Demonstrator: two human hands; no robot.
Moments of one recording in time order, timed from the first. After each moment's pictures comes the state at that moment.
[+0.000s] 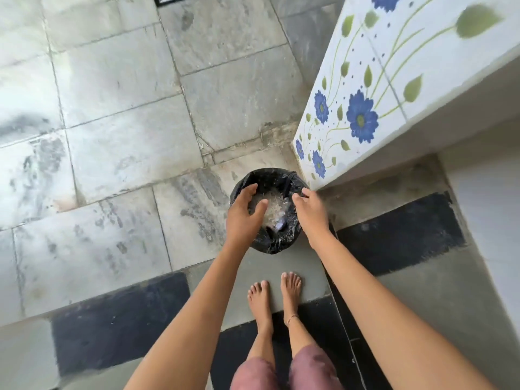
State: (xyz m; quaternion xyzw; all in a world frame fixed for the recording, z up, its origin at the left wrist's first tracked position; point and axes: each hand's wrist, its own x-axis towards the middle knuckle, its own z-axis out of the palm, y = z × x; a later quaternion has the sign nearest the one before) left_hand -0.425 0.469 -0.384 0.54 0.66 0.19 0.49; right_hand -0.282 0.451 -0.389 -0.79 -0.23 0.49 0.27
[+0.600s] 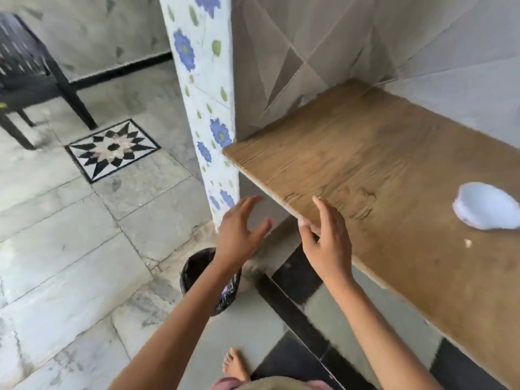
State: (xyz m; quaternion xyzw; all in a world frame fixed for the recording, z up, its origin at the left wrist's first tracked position) left_hand -0.345 0.319 -0.019 0.84 0.31 0.26 0.36; right_hand -0.222 0.197 -0.024 -0.81 -0.41 -0.08 0.41
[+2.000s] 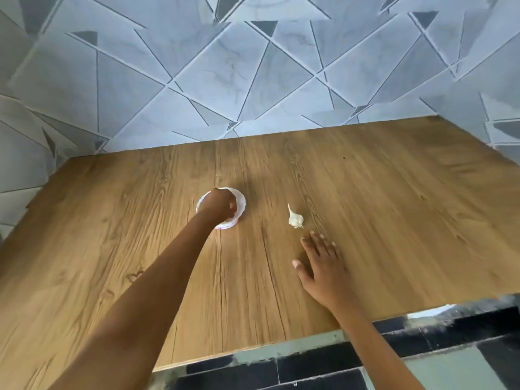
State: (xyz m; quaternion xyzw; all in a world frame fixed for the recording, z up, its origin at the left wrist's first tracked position) left_hand 0.065 0.081 0.047 0.98 -0.06 -0.17 -0.01; right_hand -0.084 -0.131 -0.044 -0.99 -0.03 -0.01 0.12
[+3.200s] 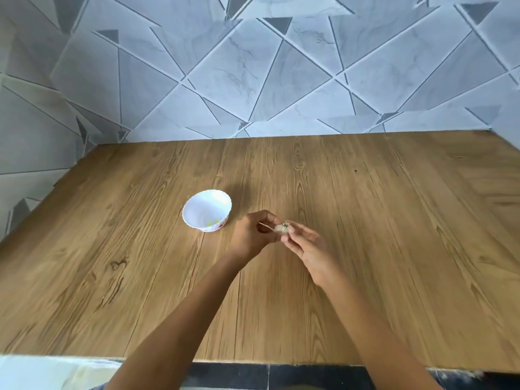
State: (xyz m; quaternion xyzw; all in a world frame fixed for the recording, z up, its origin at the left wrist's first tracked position) left_hand 0.006 -0.019 0.010 0.84 -0.05 0.00 0.54; right_hand 0.003 -0.170 -0.020 -0.53 0.07 0.15 0.84
